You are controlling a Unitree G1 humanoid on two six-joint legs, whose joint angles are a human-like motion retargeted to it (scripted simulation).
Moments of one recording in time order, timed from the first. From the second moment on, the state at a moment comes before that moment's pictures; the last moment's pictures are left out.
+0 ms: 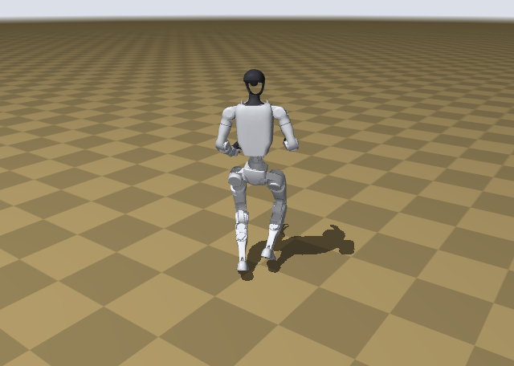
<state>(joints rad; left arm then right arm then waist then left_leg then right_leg) 0.11 0.30 -0.29 0.26 0.19 -0.30 0.49 0.13 -0.38 0.28 -0.02 -0.17 -0.34 -0.36 0.04 -0.13 0.35 0.02 -0.06 0.25 1.22 -0.46 0.08 -0.37 -0.11 -0.04 1.63 -0.42 0.02</state>
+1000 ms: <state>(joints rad) 0.17 0.35 -0.35 0.32 0.19 -0.32 0.37 -0.21 -0.43 0.23 -0.13 -0.26 -0.33 -0.50 0.12 -0.05 0.12 -0.58 0.31 0.13 1.96 -0.46 0.17 -0.54 0.13 -0.08 1.42 -0.80 -0.10</state>
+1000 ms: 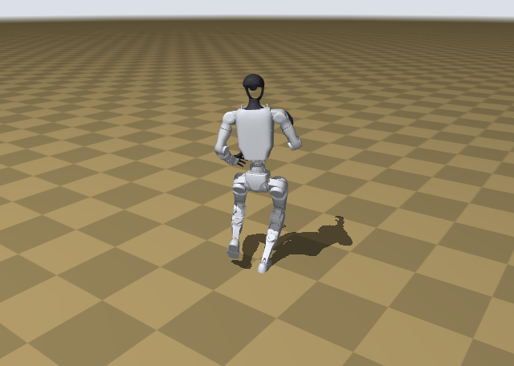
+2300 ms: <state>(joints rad) 0.25 0.36 -0.28 0.23 0.16 -0.40 0.35 -0.18 -0.42 0.25 -0.03 -0.30 -0.35 -0.52 0.14 -0.10 0.10 -0.73 0.15 0.21 1.67 -0.54 0.13 -0.42 0.05 -0.03 1.34 -0.68 0.04</state>
